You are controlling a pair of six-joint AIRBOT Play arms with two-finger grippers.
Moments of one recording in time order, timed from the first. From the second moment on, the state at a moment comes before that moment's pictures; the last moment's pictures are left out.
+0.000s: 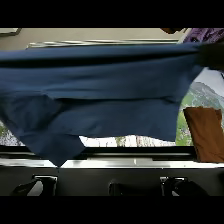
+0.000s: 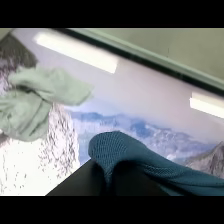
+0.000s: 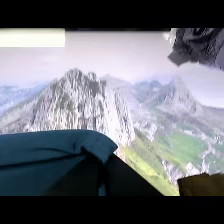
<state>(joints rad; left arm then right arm) 0.31 -0.87 1.61 1.38 -1.23 -1.74 0.34 -1.05 1.79 -1.90 1.37 1.84</state>
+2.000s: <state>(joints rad) 0.55 -1.42 1.10 1.19 -1.25 -1.53 -0.25 -1.69 1.08 -0.81 1.37 1.13</state>
